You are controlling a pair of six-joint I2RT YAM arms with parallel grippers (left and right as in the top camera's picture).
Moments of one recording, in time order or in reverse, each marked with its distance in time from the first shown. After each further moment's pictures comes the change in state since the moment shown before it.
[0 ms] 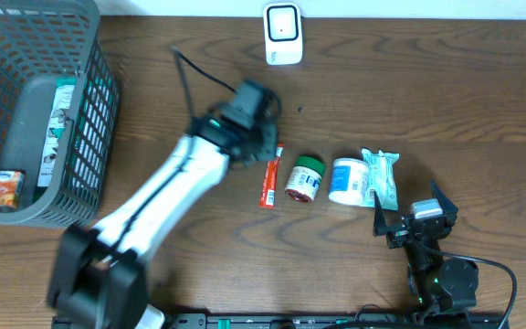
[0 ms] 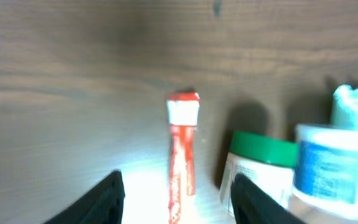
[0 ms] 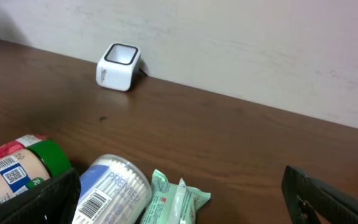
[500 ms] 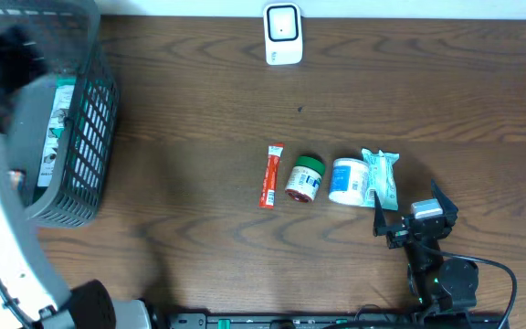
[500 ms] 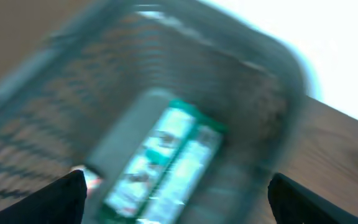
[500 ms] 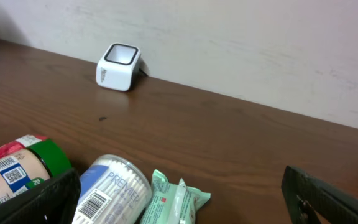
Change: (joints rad) left arm 0.889 -0.096 0.668 -0.409 -0.125 0.269; right arm 0.000 0.000 0.000 -0.001 0.000 0.000
